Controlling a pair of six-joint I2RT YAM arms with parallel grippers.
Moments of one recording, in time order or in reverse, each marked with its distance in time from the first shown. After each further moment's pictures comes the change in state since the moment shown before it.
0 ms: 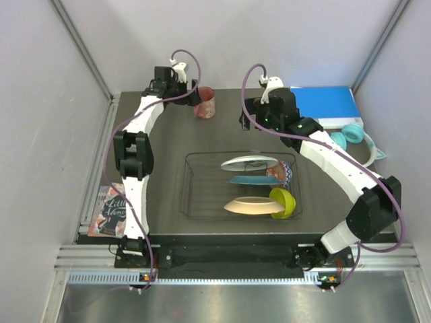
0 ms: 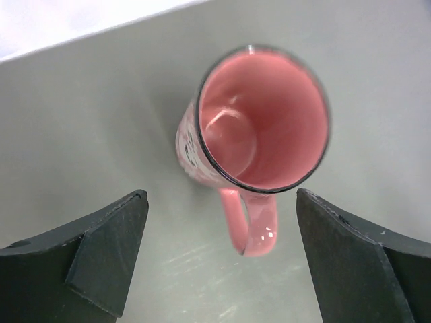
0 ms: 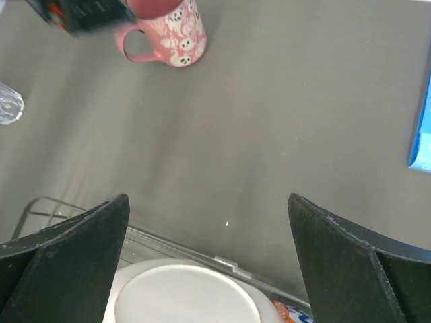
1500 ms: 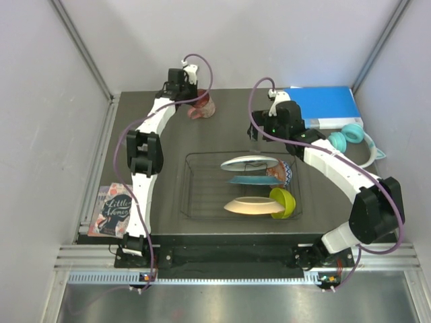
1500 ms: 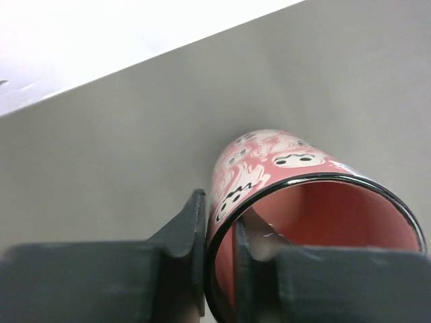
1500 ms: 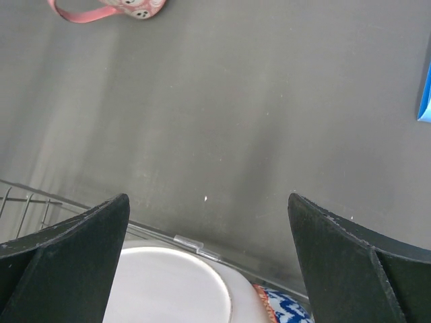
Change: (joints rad) left arm -0.053 0.172 0.161 0.056 -0.196 0.060; right arm -0.080 -0.031 -0.222 0.103 -0.070 0.027
